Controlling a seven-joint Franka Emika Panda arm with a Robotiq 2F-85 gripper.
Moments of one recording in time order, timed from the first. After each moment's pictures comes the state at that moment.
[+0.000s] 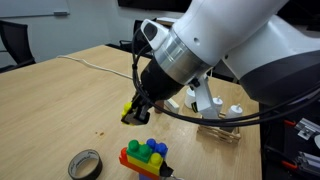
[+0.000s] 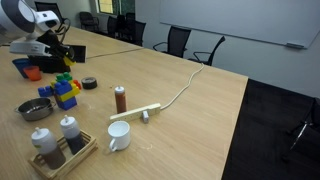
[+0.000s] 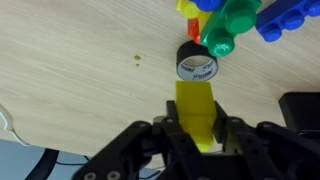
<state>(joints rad) 0.78 0.37 -0.08 -2.00 -0.57 2.96 0.60</state>
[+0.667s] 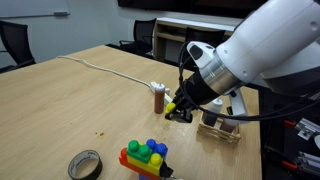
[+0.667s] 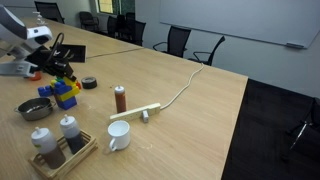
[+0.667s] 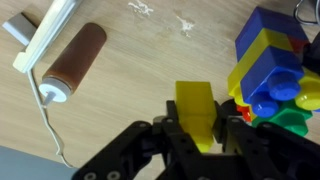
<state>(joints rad) 0.91 0.23 -0.31 -2.28 -0.96 2.96 0.96</state>
